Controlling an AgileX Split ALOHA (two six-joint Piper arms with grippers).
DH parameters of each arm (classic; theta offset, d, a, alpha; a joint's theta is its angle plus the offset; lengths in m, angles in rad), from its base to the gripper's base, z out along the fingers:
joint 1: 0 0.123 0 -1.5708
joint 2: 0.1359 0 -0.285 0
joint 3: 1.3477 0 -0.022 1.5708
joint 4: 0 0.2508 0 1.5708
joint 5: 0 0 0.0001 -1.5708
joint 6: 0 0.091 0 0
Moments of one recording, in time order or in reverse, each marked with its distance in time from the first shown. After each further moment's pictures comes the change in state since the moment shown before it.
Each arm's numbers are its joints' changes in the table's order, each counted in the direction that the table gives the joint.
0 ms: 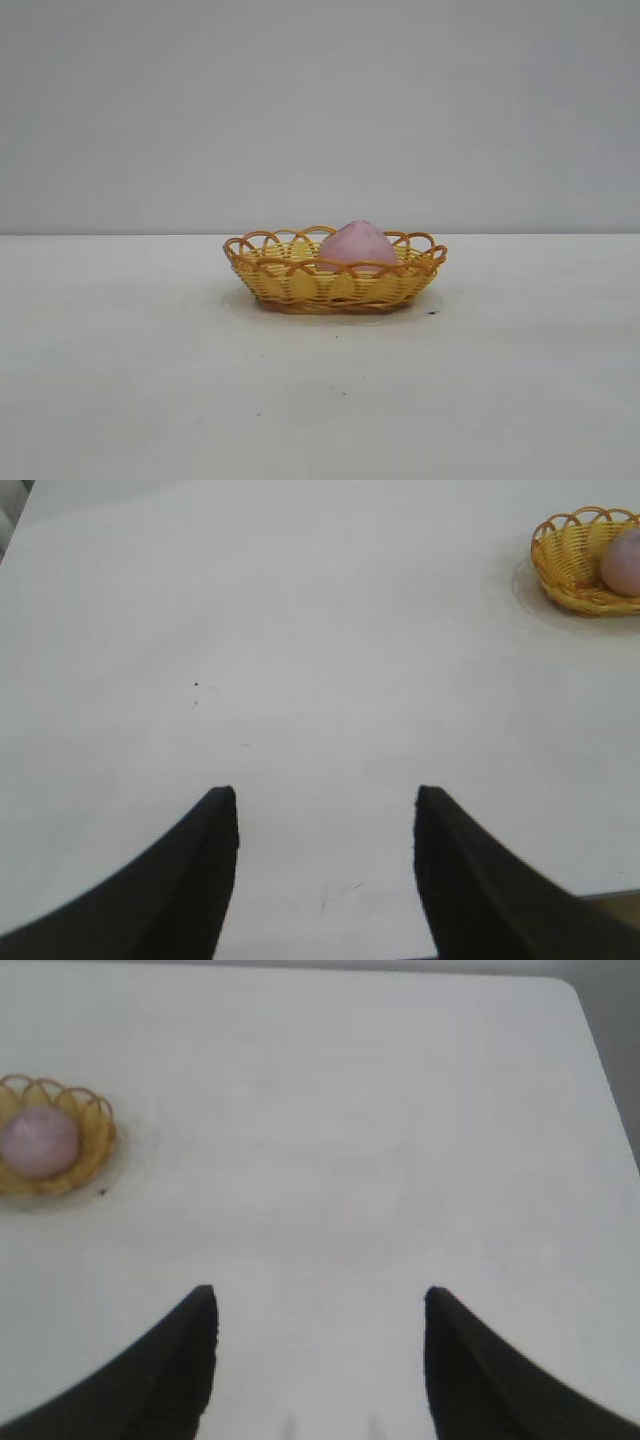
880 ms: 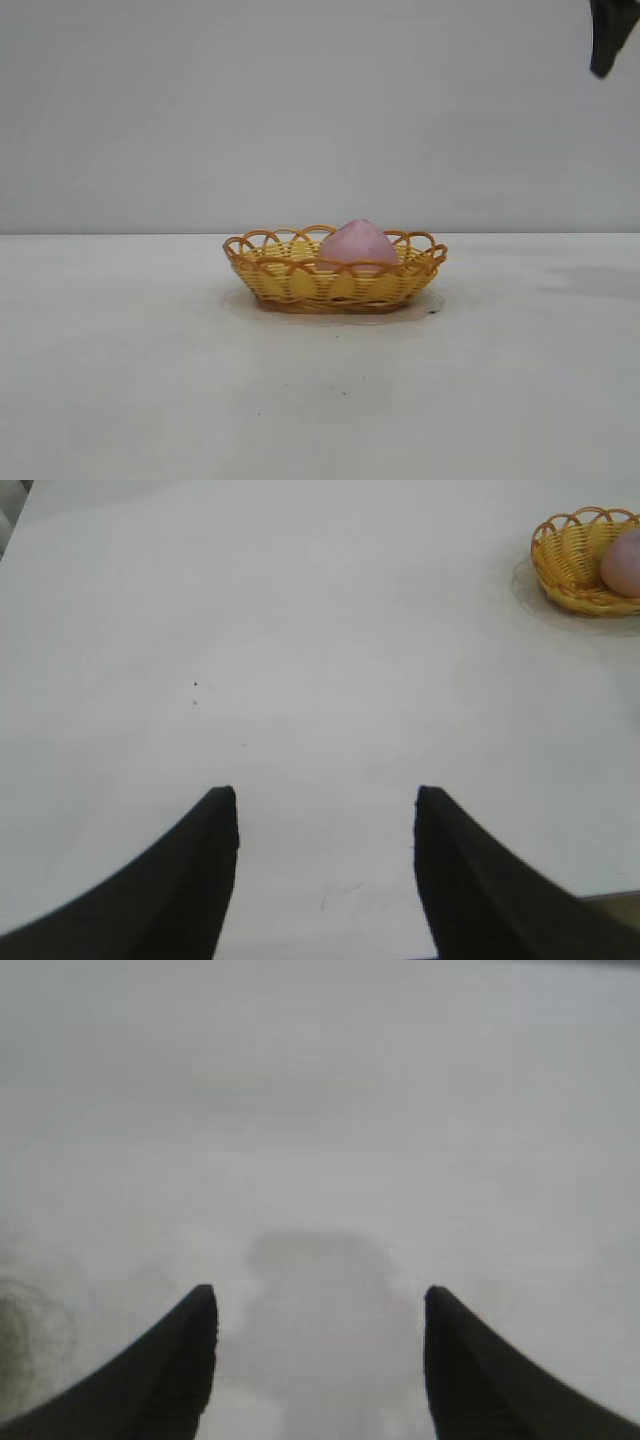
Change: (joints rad) left arm 0.000 0.000 0.000 0.000 0.000 0.000; right arm 0.000 1.183 -0.649 0.015 0.356 -0.017
